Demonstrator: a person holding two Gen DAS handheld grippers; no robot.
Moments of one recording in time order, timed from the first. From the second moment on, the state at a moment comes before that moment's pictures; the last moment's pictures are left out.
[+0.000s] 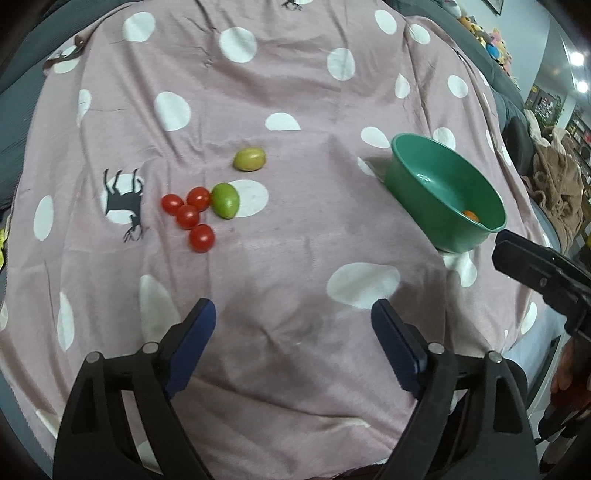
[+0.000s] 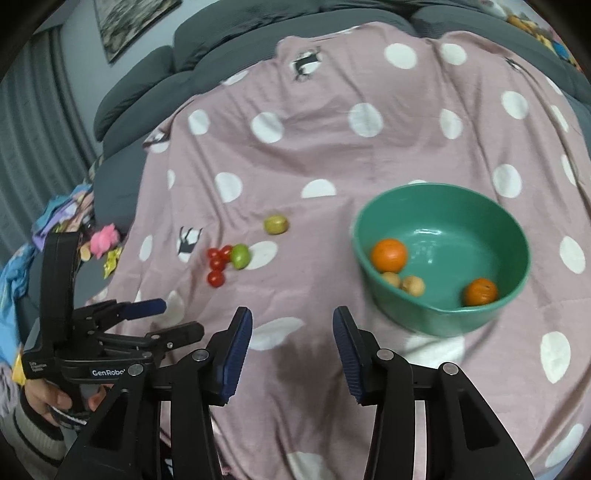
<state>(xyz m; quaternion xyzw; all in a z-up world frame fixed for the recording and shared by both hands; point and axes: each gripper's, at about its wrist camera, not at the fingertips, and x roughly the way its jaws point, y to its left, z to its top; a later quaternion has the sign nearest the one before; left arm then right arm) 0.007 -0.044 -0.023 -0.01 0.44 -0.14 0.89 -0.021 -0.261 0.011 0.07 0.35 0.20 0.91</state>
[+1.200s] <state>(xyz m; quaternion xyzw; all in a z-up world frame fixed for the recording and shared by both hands) 0.035 0.017 -0.039 -0.09 0.44 -0.12 0.88 0.027 -0.195 -0.010 0.05 0.40 0.24 0.88</state>
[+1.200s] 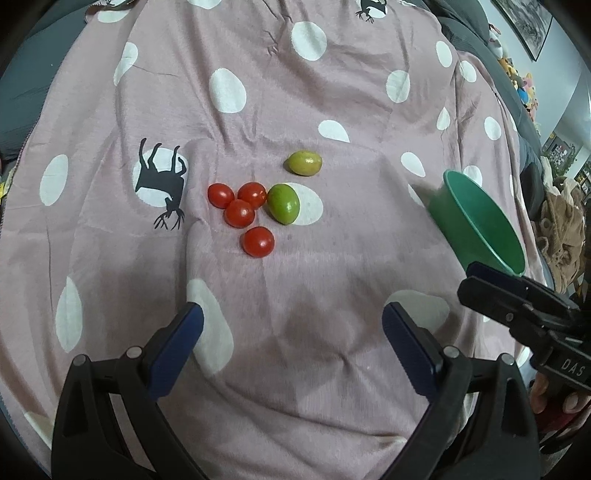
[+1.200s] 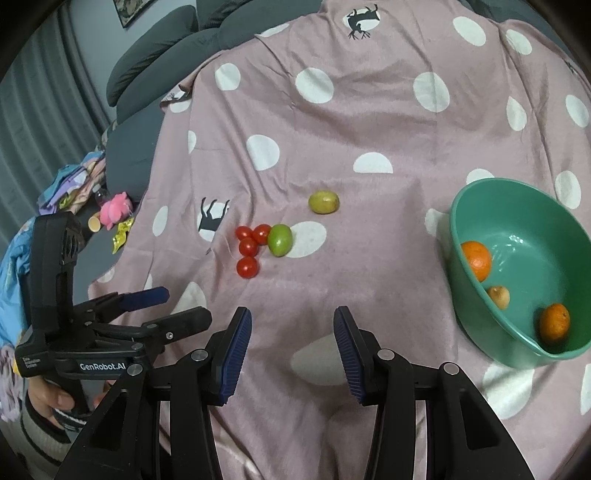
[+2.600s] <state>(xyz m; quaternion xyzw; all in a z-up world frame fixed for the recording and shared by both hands) 0.181 -0.008 -0.086 -0.06 0.48 -0.11 0.87 0.091 -0.193 -0.056 0.09 0.42 0.26 0.86</state>
